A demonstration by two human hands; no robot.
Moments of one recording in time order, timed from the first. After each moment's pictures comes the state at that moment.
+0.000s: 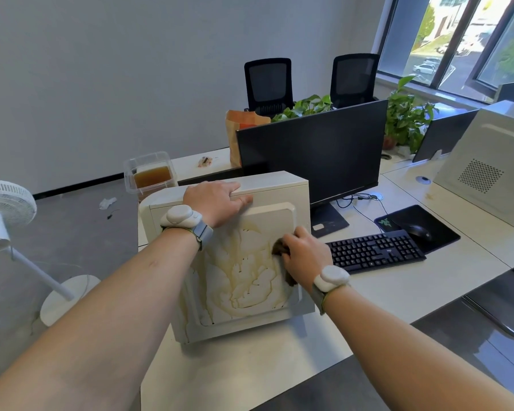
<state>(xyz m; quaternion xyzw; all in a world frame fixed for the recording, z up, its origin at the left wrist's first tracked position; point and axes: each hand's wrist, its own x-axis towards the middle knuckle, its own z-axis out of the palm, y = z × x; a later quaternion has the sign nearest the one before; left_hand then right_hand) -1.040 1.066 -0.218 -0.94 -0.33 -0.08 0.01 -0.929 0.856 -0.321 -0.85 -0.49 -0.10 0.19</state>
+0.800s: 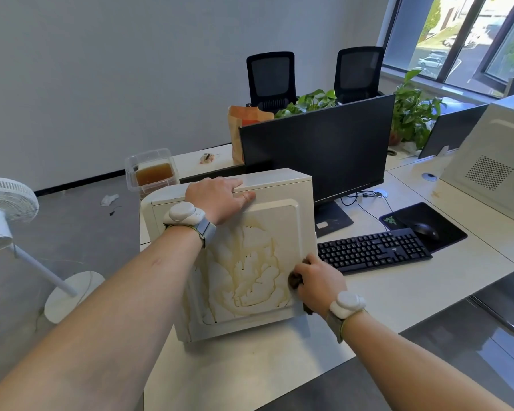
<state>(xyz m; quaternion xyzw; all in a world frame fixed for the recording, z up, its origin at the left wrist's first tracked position) -1.035 1.074 -0.218 -0.94 -0.33 -0.07 0.01 -0.933 0.827 -0.365 -0.88 -0.47 0.01 0.10</state>
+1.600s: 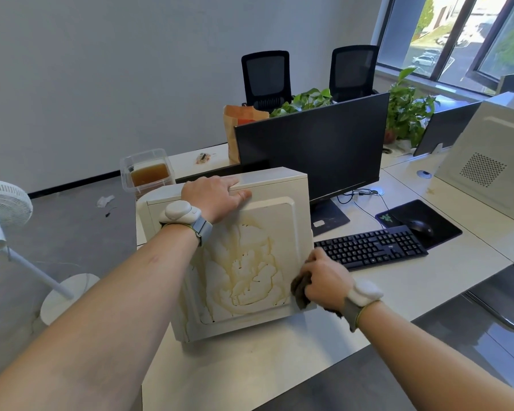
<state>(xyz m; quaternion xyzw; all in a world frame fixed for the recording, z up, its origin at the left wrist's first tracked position) -1.033 1.078 -0.218 -0.94 -0.33 -0.06 0.01 -0.914 0.815 -0.342 -0.87 -0.46 0.15 0.07</state>
